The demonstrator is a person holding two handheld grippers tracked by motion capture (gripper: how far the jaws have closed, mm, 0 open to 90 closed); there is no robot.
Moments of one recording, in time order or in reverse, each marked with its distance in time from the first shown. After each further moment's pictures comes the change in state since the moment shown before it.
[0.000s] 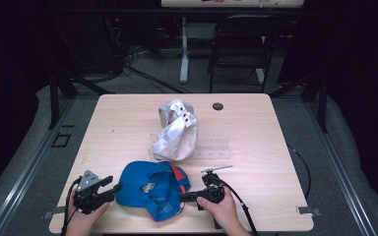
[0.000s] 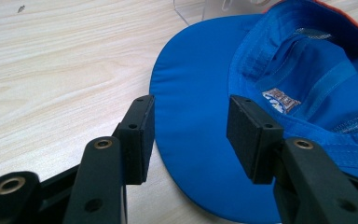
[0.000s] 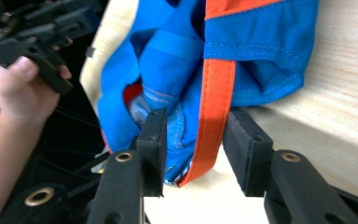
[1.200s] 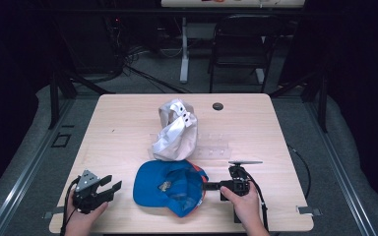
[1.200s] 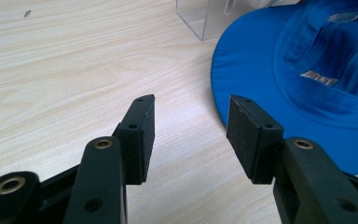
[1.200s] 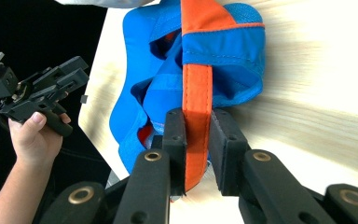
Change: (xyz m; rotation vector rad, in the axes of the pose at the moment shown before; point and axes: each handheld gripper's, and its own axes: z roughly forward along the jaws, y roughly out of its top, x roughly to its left) left arm 0.002 0.001 -0.003 0.002 0.003 0.009; right arm -0.015 0.005 -0.071 -0.120 -0.091 0.160
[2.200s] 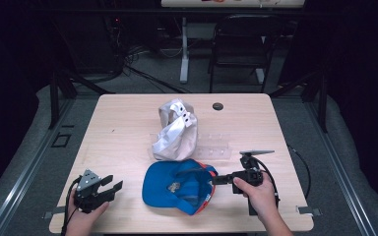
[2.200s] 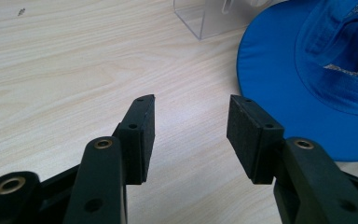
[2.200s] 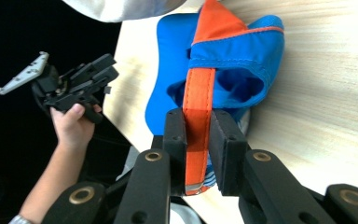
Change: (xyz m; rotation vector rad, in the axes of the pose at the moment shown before) left arm -0.001 0.000 0.004 -0.006 -0.006 -0.001; right arm 0.011 0.024 -0.042 0.065 0.054 0.027
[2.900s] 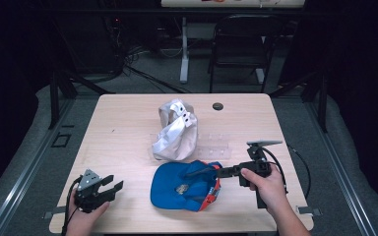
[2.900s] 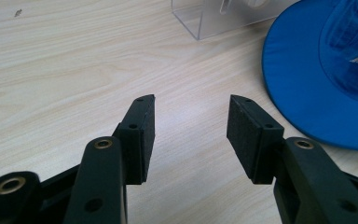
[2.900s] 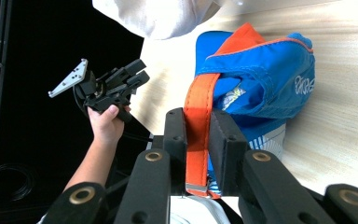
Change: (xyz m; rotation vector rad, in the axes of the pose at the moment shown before) left arm -0.001 0.001 0.002 0.000 -0.008 0.003; right arm 0.023 0.016 -0.030 0.014 0.052 0.018
